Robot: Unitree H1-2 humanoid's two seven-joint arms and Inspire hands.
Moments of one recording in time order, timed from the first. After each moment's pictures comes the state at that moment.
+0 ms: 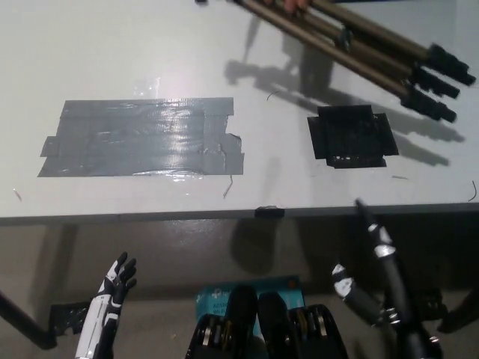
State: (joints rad) left_arm 0.06 0.12 0.00 0.21 0.03 -0.38 -0.03; right_arm 0.01 -0.04 0.14 -0.18 -0.36 -0.22 -0.09
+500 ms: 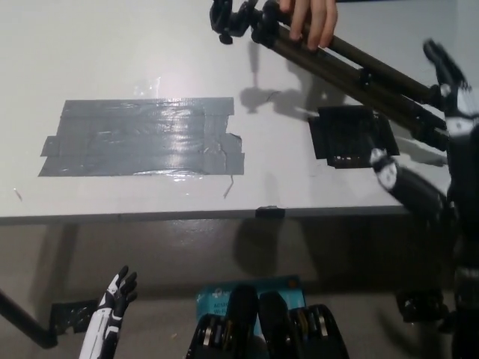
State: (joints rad) left_arm 0.09 0.11 0.00 0.21 0.04 -0.39 -0.03; right_arm -0.37 -0.11 0.07 -0.51 -0.58 0.02 0.02
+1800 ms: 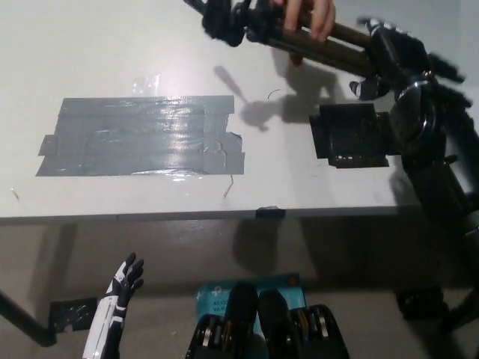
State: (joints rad) left_arm 0.05 0.11 -0.01 0.21 0.07 -0.40 -0.03; right_arm -0.97 -0.24 0.26 0.62 -0.78 0.35 0.11
